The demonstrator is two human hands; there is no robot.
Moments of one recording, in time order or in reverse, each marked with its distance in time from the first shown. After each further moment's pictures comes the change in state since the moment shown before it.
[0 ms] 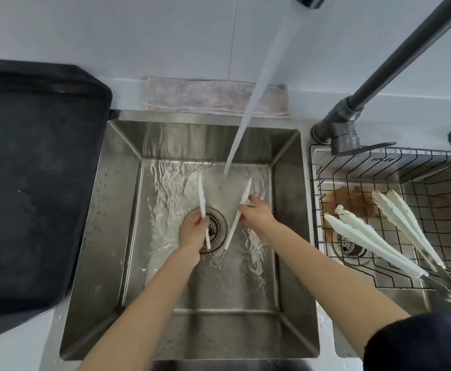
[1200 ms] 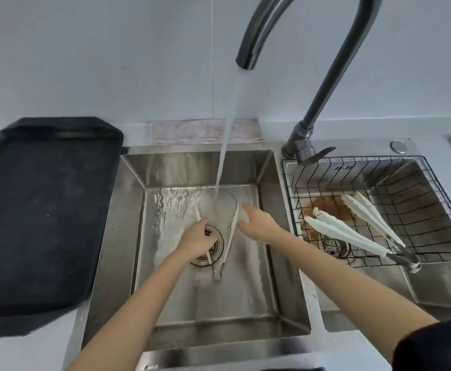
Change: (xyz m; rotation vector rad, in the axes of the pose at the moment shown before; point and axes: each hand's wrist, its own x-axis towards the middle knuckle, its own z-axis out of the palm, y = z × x) left_hand -0.074 0.040 -0.016 0.919 -0.206 0.458; right_hand -0.098 -0.021 -0.034 -0.754 0.025 -0.349
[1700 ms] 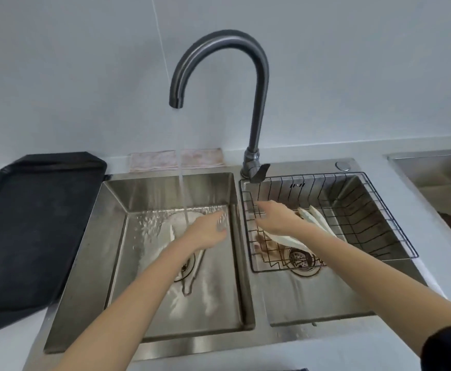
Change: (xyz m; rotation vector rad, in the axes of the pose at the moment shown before) left_hand -0.052 0.118 0.034 0.324 0.022 0.290; right_hand -0.068 0.083 -0.098 -0.248 0.160 -0.109
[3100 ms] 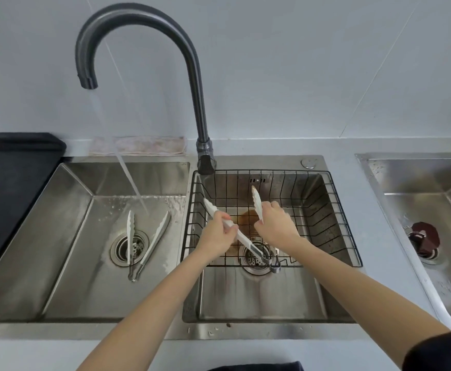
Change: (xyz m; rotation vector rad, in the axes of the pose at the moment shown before) left_hand 0.050 0.120 0.116 -0.485 0.265 -0.164; right_hand -0.010 0.134 -0.012 0.011 0.169 -0.005
